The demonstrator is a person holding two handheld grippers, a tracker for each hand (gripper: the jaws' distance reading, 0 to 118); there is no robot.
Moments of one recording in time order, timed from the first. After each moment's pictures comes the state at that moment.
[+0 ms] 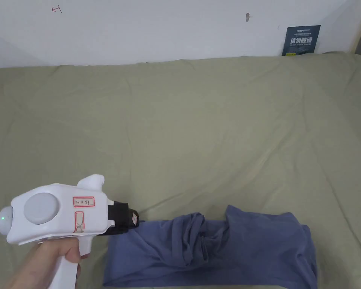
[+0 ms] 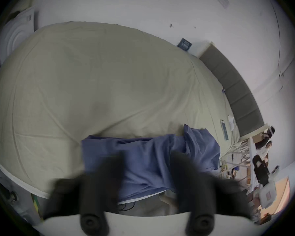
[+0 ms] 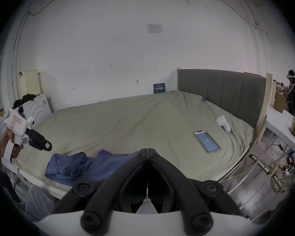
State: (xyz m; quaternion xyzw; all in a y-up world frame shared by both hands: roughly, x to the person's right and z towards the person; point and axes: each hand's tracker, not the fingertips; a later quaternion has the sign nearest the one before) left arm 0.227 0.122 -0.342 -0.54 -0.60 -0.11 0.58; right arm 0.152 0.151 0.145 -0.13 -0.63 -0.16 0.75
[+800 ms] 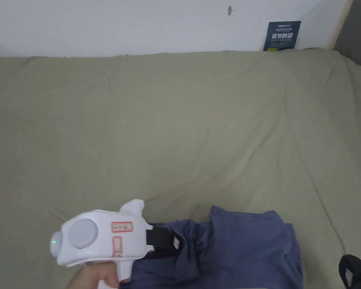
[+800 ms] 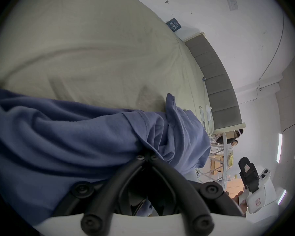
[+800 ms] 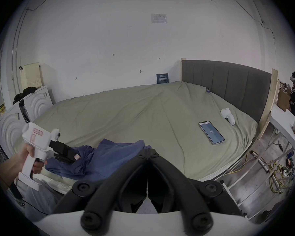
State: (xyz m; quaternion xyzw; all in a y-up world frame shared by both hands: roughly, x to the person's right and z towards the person) left arm 0.259 0.069 -0.272 -0.58 -0.67 -0.09 0.46; right arm 0.155 0.144 0.136 -0.16 -0.62 -0.18 0.75
